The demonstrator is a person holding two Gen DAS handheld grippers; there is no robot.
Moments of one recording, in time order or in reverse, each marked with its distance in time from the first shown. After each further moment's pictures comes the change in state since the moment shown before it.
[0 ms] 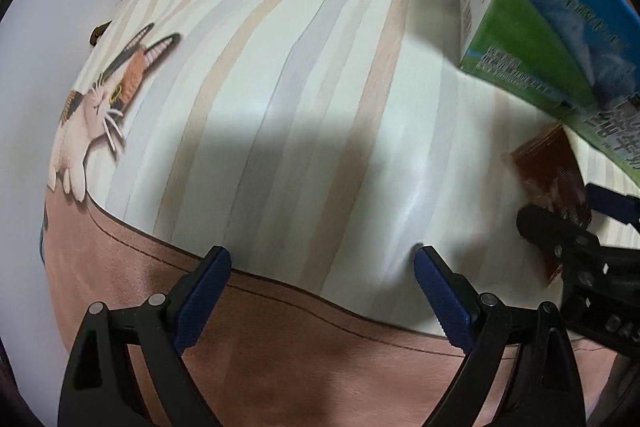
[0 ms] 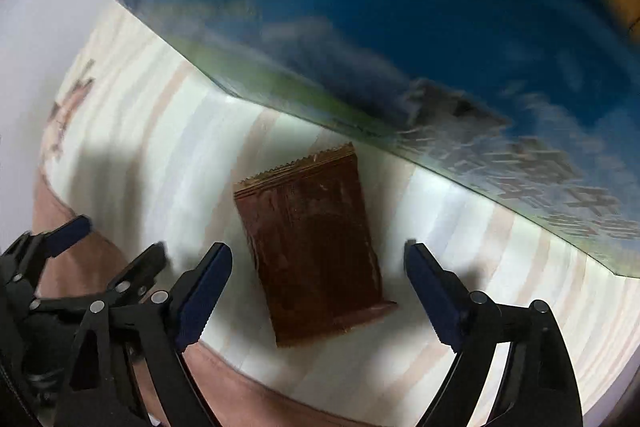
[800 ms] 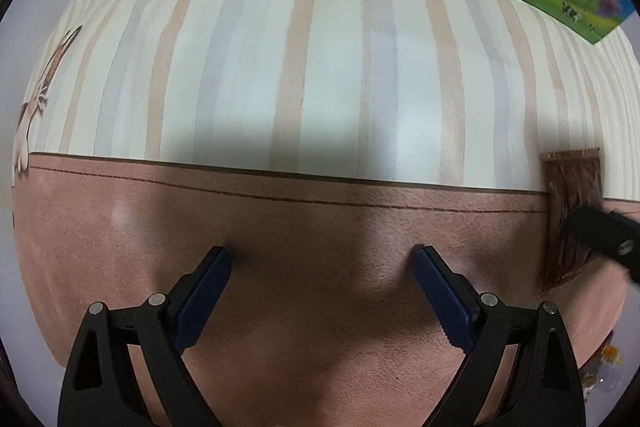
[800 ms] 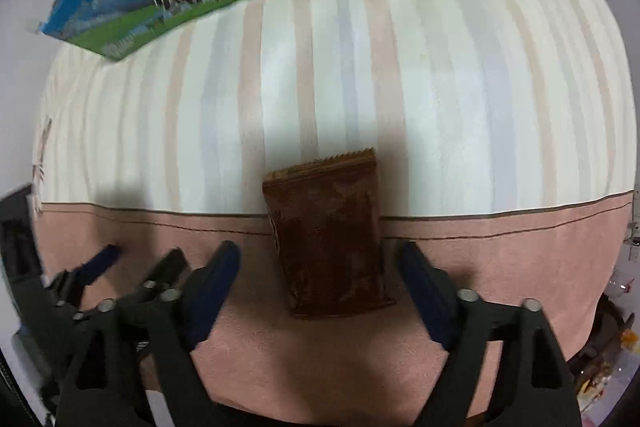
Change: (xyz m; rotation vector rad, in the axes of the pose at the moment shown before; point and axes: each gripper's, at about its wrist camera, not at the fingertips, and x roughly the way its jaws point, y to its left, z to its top) left arm 0.001 -0.092 -0.099 0.242 0.048 -0.094; right arm -0.059 -0.101 -0.162 0.491 0.021 0.029
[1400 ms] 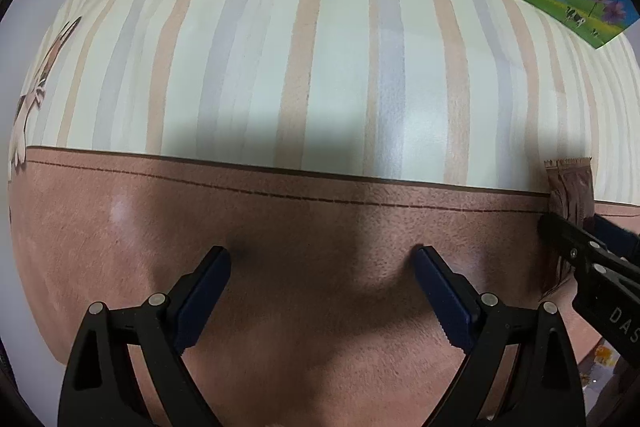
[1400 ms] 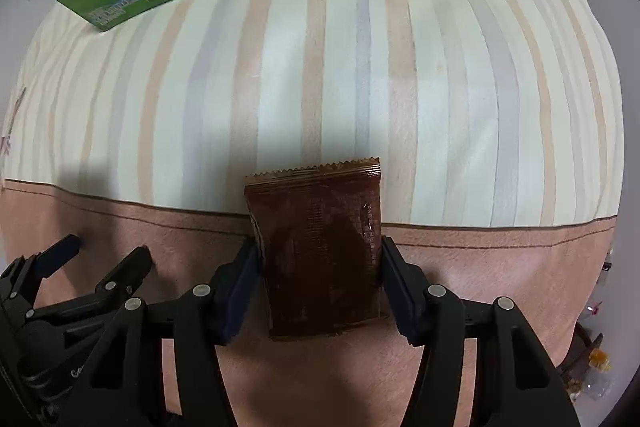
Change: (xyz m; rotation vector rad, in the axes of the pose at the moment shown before) left arm -0.008 0.017 0.009 -0.025 0.024 -0.028; right arm 0.022 0.037 -0.007 -0.068 -0.008 -0.115
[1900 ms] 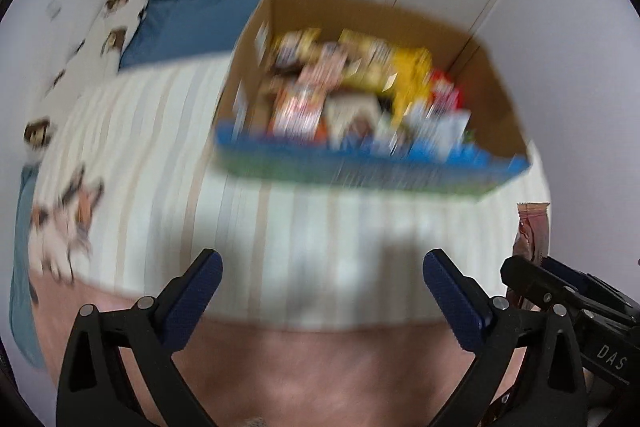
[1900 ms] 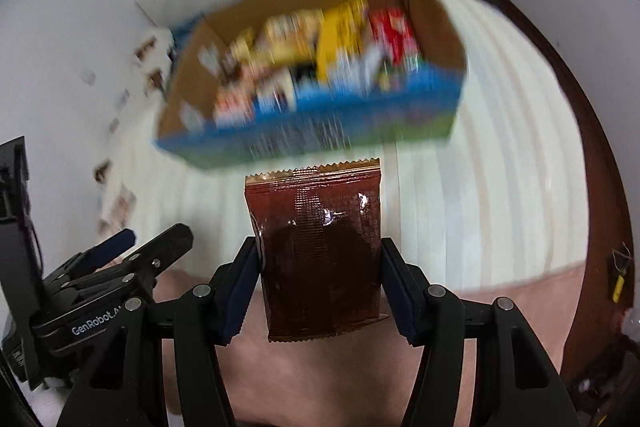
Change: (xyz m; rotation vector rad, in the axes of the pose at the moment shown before) left arm -0.174 -0.007 0.099 0.021 -0.329 -0.193; right arm -0.181 -0.046 0.065 0.064 -0.287 0.240
